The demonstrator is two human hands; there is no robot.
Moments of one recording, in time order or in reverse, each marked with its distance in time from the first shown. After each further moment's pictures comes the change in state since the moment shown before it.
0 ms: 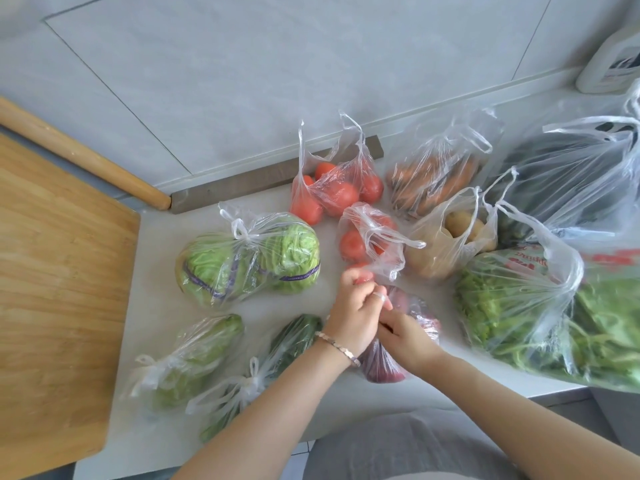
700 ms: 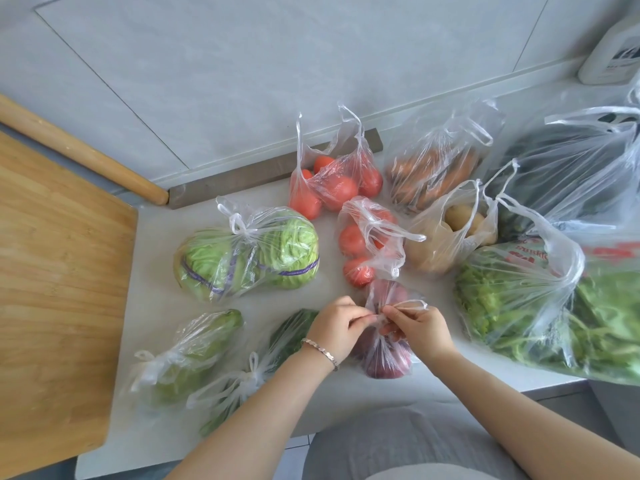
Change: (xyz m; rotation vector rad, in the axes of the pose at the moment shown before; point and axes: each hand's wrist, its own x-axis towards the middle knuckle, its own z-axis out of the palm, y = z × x) left_hand -0.009 -0.048 -0.010 0.420 -0.141 0.025; right_hand -0.001 0.012 -0.006 0.602 0.247 0.261
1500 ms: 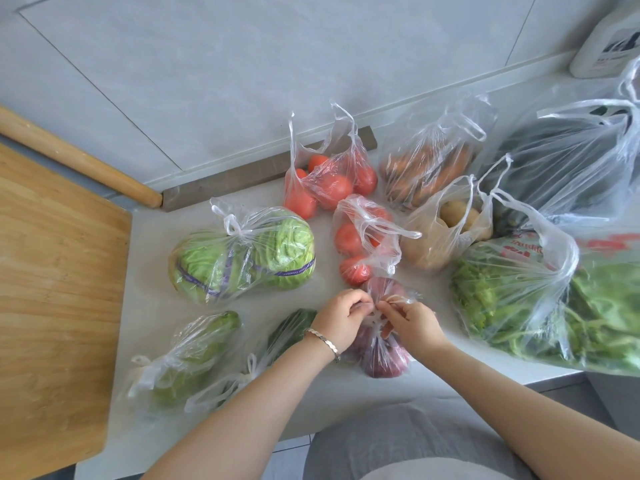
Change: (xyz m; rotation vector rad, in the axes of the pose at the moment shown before) left_hand 0.012 0.007 -0.003 -0.139 -0.082 -0.097; right_hand 0.003 0.000 0.002 -0.376 -0.045 -0.060
